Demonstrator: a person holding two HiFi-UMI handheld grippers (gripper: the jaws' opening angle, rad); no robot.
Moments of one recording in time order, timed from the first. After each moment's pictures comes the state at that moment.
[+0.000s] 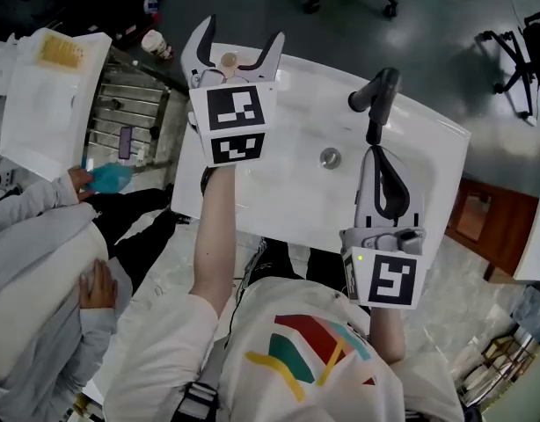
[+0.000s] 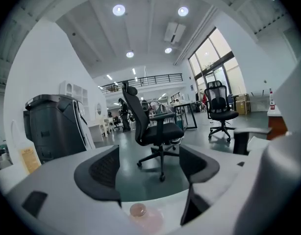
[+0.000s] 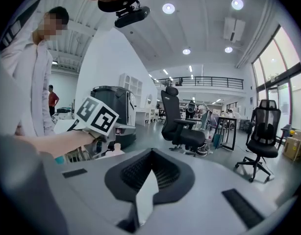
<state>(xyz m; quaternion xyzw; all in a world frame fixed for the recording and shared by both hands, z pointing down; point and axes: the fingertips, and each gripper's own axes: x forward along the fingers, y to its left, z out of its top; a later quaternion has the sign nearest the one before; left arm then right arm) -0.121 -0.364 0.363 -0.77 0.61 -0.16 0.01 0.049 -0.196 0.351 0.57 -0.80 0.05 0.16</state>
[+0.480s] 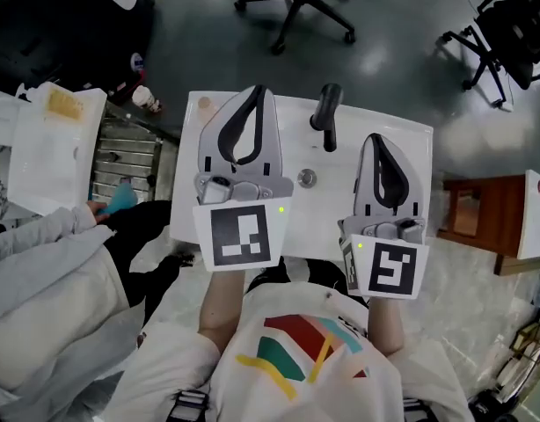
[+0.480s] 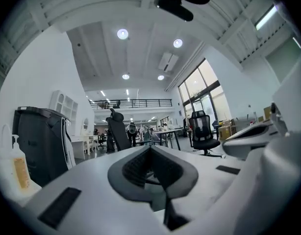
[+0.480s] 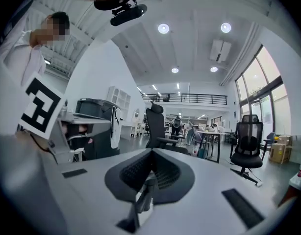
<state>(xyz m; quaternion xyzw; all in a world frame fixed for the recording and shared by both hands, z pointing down) -0.028 -0.250 0.231 -0.83 0.56 0.00 0.05 0.103 -0.194 0.267 0.64 -0.76 -0.02 0.09</state>
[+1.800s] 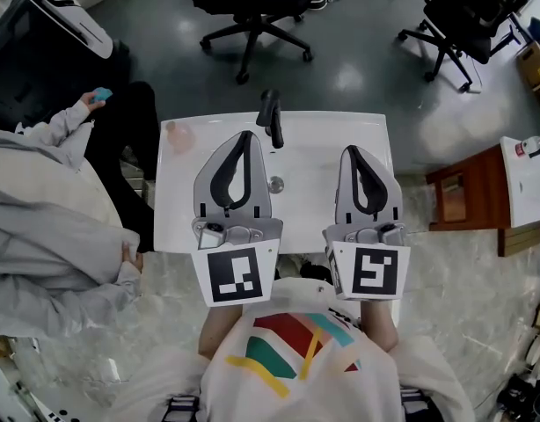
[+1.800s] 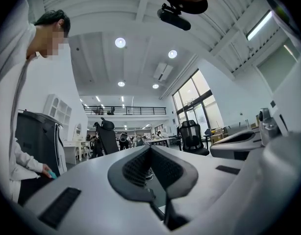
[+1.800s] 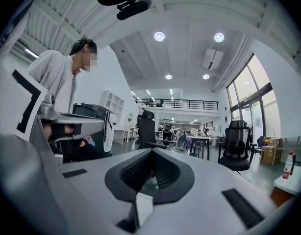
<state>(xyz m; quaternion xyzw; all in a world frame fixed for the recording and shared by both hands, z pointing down) 0.049 -0.148 0.200 -0.85 0.53 0.03 0.06 0.175 -0.113 0.233 0.68 -0.73 -0.03 0.07</state>
